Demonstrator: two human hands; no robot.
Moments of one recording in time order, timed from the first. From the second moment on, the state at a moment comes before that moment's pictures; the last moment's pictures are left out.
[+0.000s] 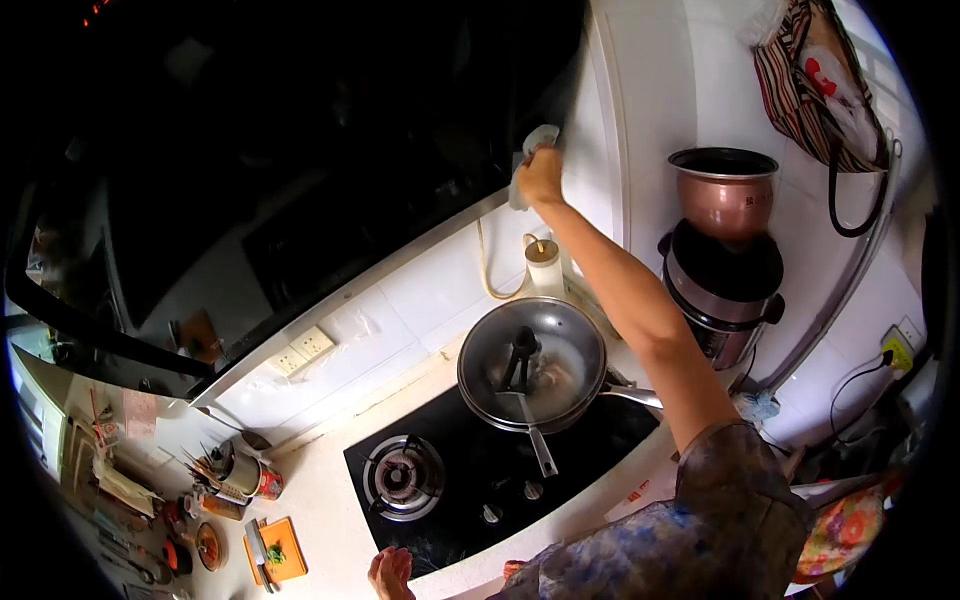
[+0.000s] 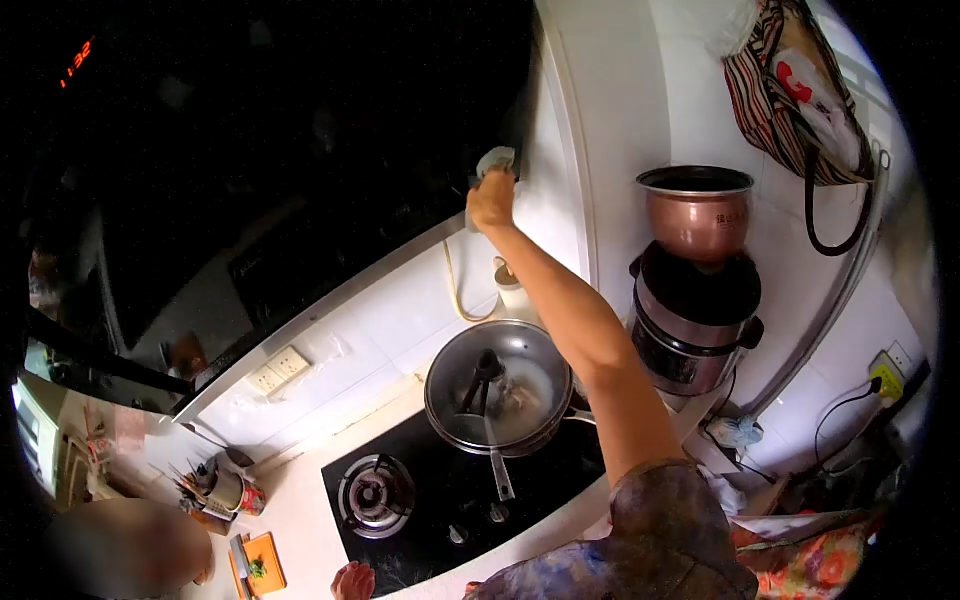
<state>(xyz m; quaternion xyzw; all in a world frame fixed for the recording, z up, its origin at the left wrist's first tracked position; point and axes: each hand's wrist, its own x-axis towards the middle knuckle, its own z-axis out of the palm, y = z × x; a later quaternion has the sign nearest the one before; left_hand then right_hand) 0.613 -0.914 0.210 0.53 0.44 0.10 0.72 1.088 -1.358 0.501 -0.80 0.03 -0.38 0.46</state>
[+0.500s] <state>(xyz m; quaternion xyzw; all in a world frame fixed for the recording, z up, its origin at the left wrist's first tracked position) 0.557 -0.961 0.280 0.57 0.36 0.16 0.72 0.881 -1.274 0.473 -0.63 -0.15 0.06 0.76</state>
